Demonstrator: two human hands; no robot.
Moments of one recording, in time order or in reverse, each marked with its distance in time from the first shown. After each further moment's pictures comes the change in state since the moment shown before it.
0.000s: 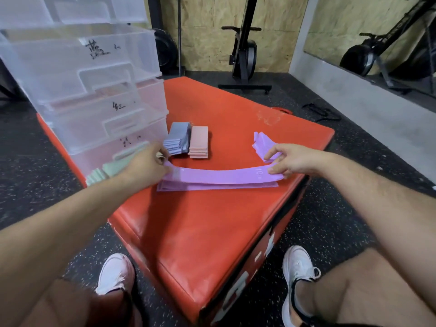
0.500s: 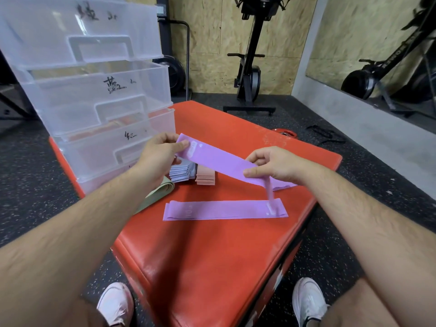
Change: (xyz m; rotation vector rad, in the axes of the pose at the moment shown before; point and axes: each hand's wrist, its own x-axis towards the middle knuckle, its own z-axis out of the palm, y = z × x) left_hand 0.050 0.050 -0.029 -0.878 0.102 -0.173; right_hand 0.013 -0.082 0.010 0.057 0.006 -0.275
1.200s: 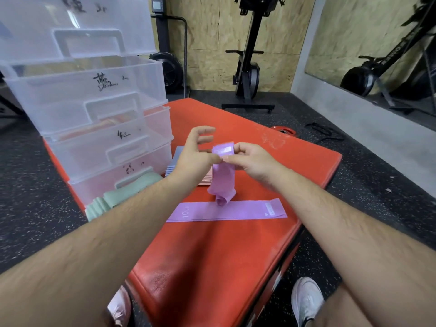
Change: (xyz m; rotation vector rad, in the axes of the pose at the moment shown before) left_hand -0.019 -0.009 0.070 -0.034 -0.169 0.132; right_hand 0.035 -0.006 0.047 0.294 0.192 -0.068
